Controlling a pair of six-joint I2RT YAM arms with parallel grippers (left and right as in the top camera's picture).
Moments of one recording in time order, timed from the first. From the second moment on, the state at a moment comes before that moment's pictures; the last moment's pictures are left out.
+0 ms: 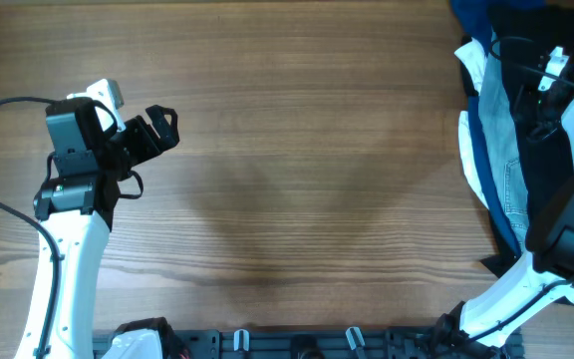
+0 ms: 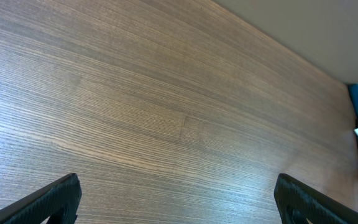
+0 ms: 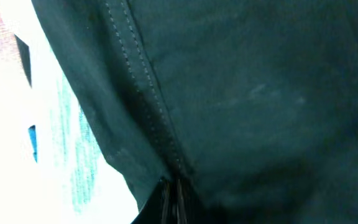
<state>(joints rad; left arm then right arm) 0.14 1.24 0.92 -0.42 0.29 -0.36 -0.44 2.00 1.51 -0.60 -0.01 -0.14</state>
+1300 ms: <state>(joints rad) 0.14 1.24 0.92 -0.37 0.26 -0.36 -0.31 2.13 1.70 -0.76 0.27 0.00</state>
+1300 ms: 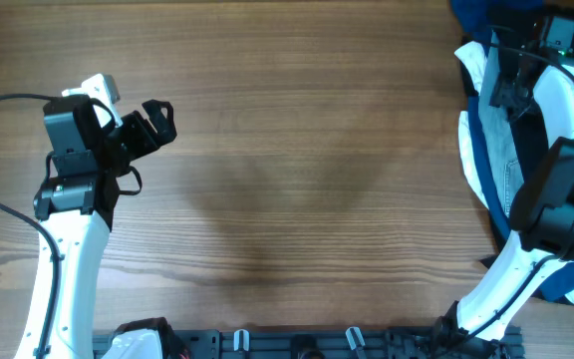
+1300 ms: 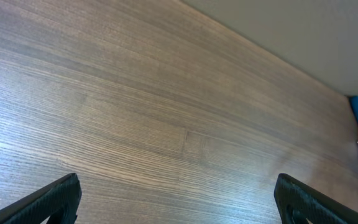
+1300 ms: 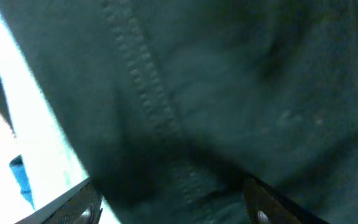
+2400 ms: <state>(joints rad) 0.46 1.18 0.92 -0.35 0.20 -0.36 0.58 1.95 1.84 -0.87 -0.23 0.01</state>
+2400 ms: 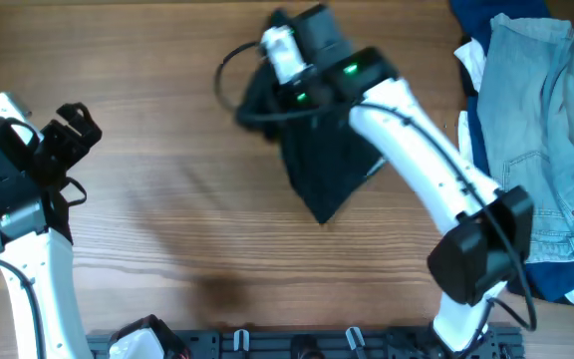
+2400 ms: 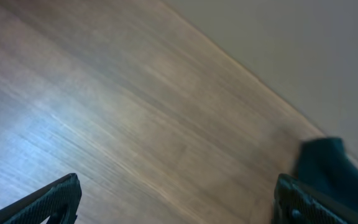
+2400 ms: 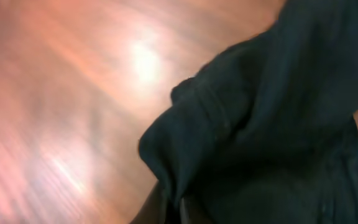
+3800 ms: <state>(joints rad) -0.03 1.63 0.92 -0.21 0.26 -0.47 0.29 2.00 1.57 -1.02 -0.35 0.09</state>
